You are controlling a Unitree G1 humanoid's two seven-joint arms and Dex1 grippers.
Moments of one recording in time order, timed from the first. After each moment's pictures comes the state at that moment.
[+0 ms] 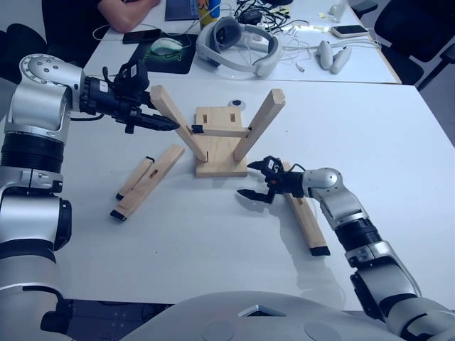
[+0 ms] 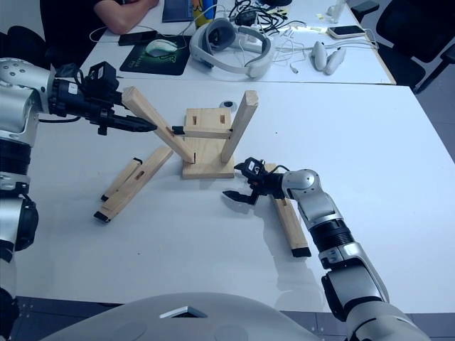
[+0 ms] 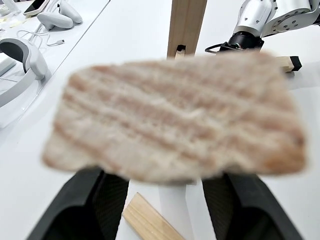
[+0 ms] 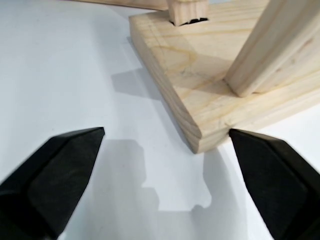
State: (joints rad) left arm -0.91 0.74 -0.23 0.52 -0.19 0.33 -1.52; right arm -0.35 -0.40 0.29 0.31 0.08 0.17 0.99
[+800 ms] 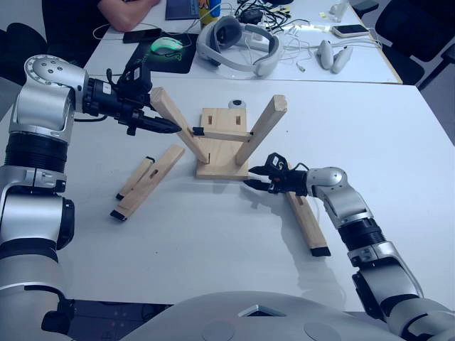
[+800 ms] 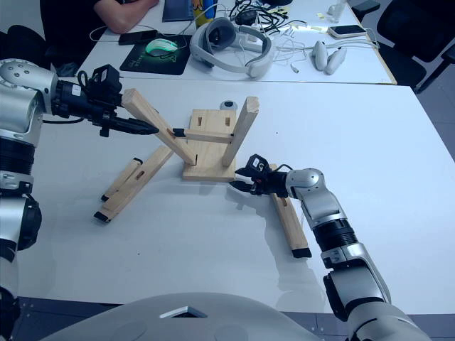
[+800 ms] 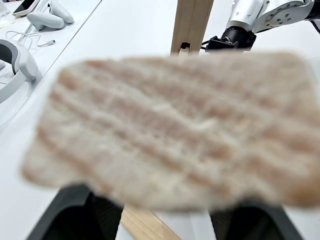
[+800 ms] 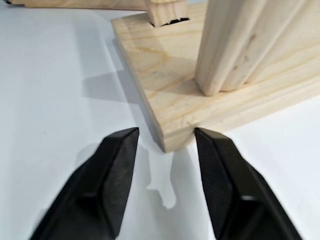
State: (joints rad) left arm -0.89 0.74 -0.23 0.48 -0.19 0.34 -1.54; right arm -0.34 -0.42 0.26 0.27 0.11 0.25 0.99
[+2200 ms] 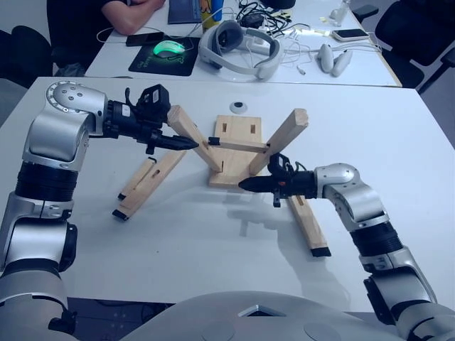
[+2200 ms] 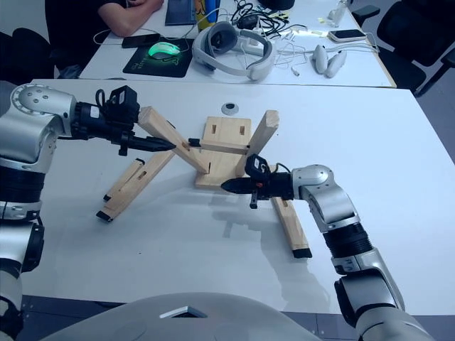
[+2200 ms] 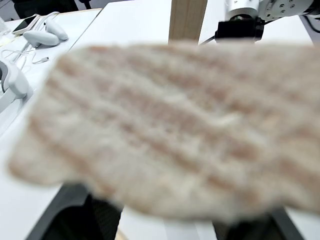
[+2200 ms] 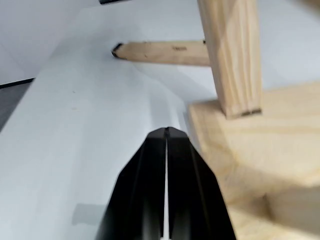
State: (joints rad) left arm -0.70 0.74 -0.21 0.12 -0.29 0.48 -1.39; right arm -0.31 -0.52 0.22 -0.01 0.32 0.43 1.20
